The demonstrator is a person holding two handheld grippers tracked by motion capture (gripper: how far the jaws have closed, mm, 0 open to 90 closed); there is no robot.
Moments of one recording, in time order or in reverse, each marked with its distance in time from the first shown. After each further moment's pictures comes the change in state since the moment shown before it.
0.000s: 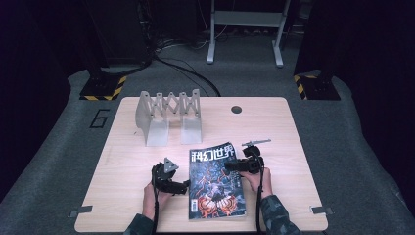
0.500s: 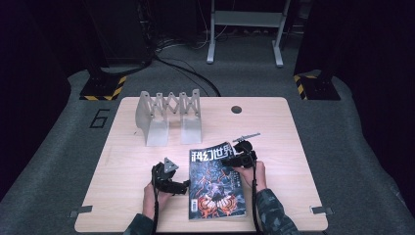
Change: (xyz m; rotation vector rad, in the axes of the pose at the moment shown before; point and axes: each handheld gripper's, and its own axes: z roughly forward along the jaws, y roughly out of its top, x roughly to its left) left arm 0.000 0.000 0.000 -0.001 0.000 -0.001; right arm 0.010 0.022 0.017 0.076 -0.088 -0.089
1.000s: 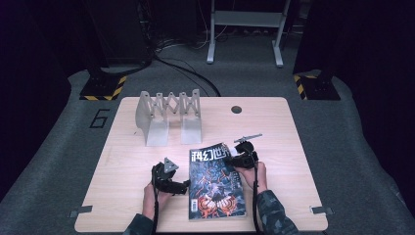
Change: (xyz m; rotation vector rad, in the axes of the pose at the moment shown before) left arm 0.000 0.000 0.000 0.000 0.001 0.000; right arm 0.003 -0.003 -0.007 -0.026 0.010 0.003
